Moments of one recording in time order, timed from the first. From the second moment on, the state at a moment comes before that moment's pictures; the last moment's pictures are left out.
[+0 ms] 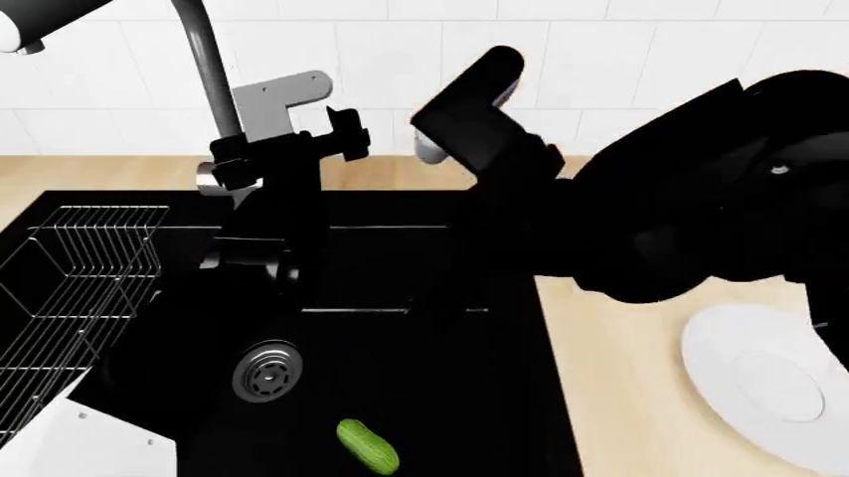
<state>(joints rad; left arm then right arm) -1.41 0.00 2.21 -1.31 -2.29 0.43 -0.37 1.63 0.49 -1.01 -0.09 1.72 1.25 0.47</state>
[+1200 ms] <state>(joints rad) -1.55 0.00 2.15 -1.31 -2.18 0.23 -0.40 1.52 0.86 -0.77 -0.40 1.66 0.99 0.74</state>
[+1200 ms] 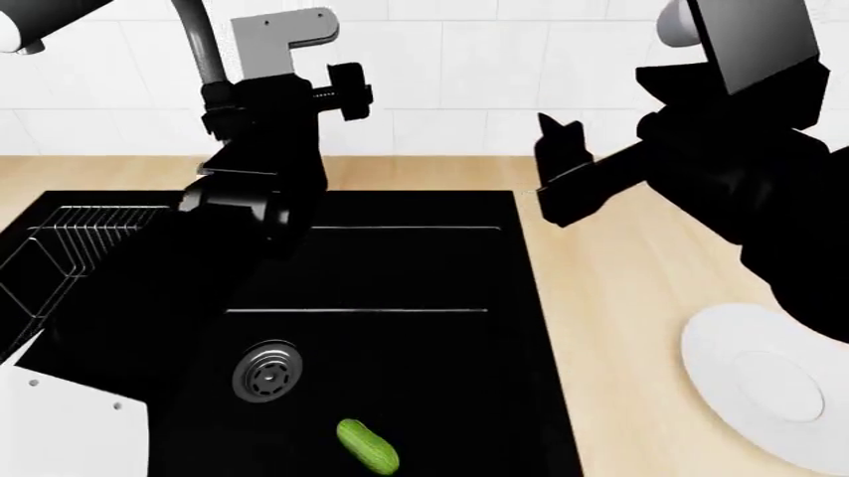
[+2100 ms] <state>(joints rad) -1.51 0.00 2.05 -1.31 -2.07 0.26 -0.41 1.46 0.89 -0.77 -0.41 1.63 0.96 0.72</state>
